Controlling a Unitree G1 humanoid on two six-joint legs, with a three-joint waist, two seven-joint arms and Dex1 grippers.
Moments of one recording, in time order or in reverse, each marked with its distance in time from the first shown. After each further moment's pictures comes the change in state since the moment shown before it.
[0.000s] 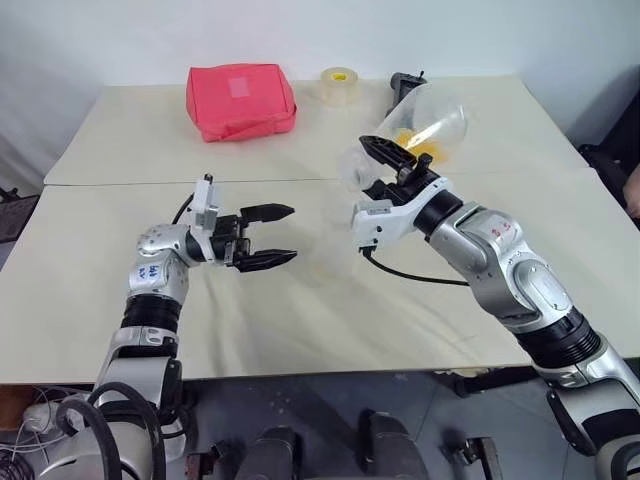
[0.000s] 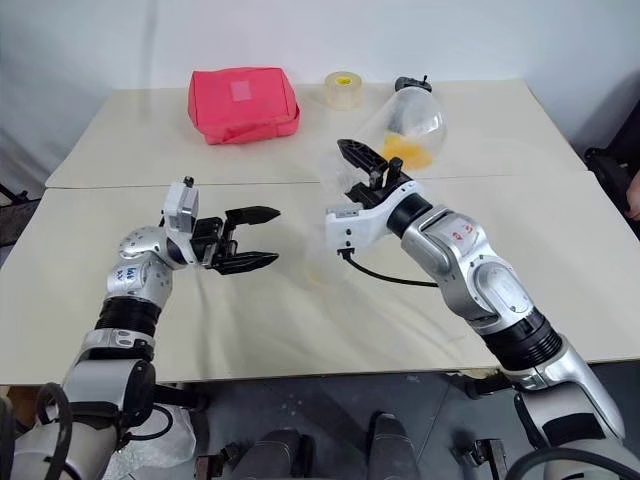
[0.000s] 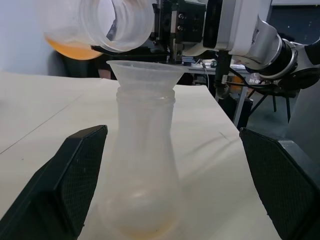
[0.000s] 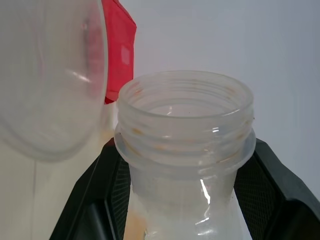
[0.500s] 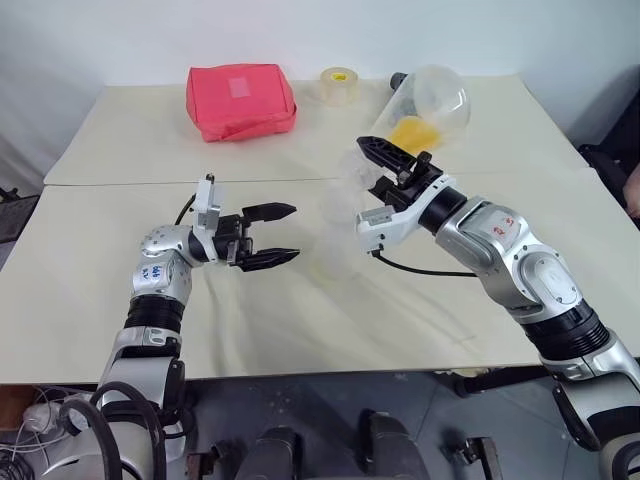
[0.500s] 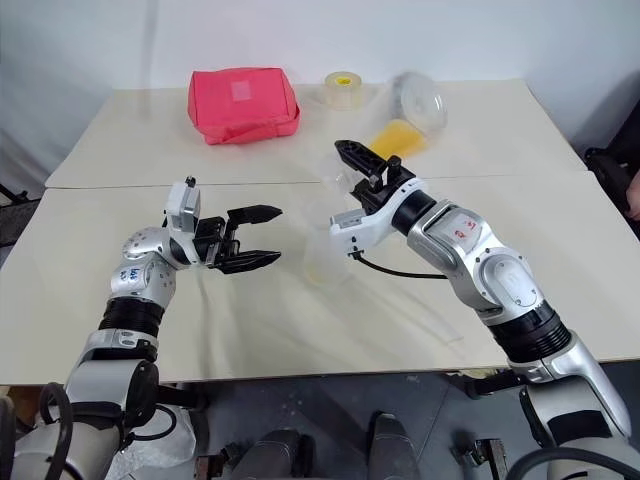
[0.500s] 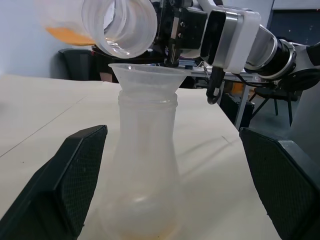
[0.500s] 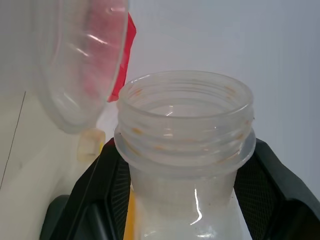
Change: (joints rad) left arm 0.000 -0.012 0.005 0.002 0.000 -0.003 0.011; right arm -0.017 -0.025 -0.012 0.050 -0.104 -0.159 -0.026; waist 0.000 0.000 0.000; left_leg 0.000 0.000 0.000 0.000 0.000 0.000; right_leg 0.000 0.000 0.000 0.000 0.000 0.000
